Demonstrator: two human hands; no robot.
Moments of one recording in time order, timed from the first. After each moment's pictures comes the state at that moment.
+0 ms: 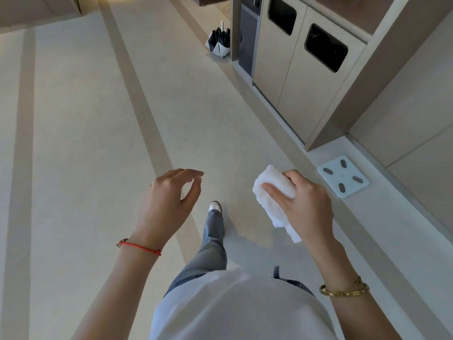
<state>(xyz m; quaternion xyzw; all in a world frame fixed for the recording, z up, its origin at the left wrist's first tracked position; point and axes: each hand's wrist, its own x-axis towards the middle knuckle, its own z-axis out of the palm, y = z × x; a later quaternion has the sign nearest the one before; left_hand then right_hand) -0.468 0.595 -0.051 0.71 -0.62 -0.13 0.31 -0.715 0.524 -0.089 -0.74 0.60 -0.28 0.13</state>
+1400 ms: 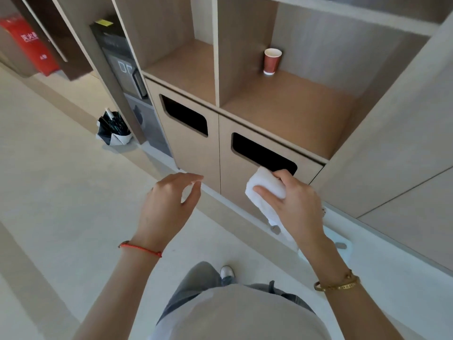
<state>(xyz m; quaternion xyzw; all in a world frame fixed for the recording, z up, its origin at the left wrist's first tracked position) -0.490 -0.292 -0.024 0.53 -0.78 -0.17 0.28 -0.734 -0.245 -0.056 -0.59 0.74 -0.31 0.02</state>
